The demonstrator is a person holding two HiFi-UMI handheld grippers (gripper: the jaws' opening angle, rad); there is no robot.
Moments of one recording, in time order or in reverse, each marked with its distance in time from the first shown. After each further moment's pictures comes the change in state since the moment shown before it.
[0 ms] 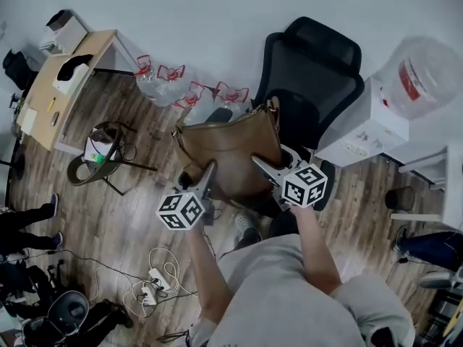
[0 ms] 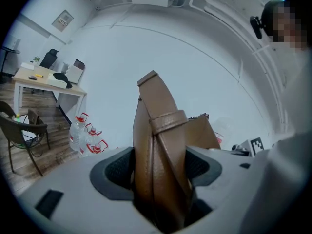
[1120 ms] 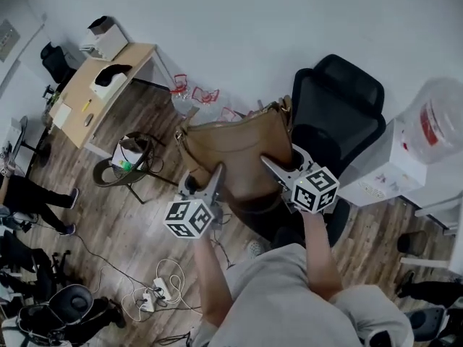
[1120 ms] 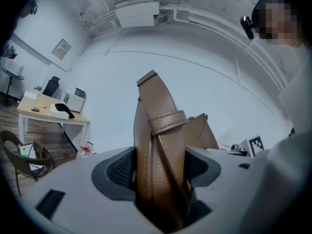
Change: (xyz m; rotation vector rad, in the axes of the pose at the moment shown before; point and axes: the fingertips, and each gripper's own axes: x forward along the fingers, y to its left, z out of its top) left arm 0.001 -0.021 0.115 0.124 -0.213 0.097; right arm 0.040 0.016 0.115 -0.128 -0.127 0.156
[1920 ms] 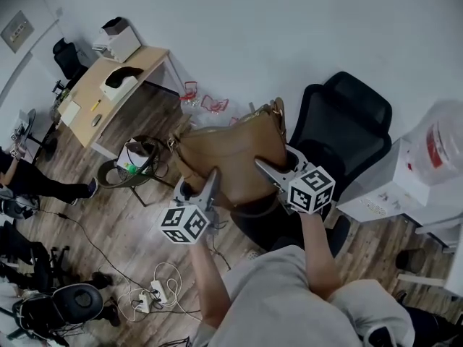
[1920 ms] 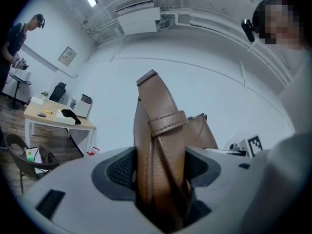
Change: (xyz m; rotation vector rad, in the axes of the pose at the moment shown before) left arm 0.000 0.027 0.033 0.003 -0.061 0.078; right arm 0.049 0.008 0.026 -0.039 0.029 0.111
